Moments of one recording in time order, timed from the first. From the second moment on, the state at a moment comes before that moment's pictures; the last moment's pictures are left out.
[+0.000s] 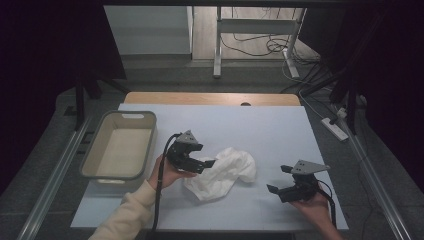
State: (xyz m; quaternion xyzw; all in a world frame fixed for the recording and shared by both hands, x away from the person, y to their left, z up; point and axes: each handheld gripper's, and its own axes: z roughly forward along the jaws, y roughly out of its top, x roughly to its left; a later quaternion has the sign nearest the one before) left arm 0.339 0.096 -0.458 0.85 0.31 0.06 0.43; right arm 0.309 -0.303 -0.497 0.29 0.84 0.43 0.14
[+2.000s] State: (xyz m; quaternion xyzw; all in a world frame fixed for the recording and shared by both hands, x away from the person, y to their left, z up) left arm 0.308 0.139 -0.465 0.82 0.36 0.07 0.45; right arm 0.303 -0.283 -0.495 0.26 0.85 0.45 0.12
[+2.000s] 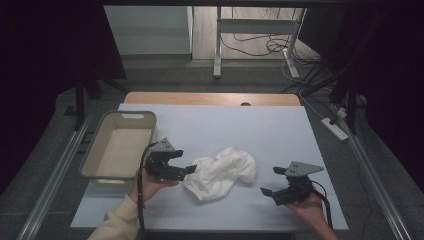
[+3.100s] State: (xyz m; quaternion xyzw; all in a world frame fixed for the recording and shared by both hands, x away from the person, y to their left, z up) left arm 0.311 0.138 -0.468 0.82 0.36 0.07 0.44; right arm 0.281 -0.194 -0.502 0.18 0.87 0.46 0.04
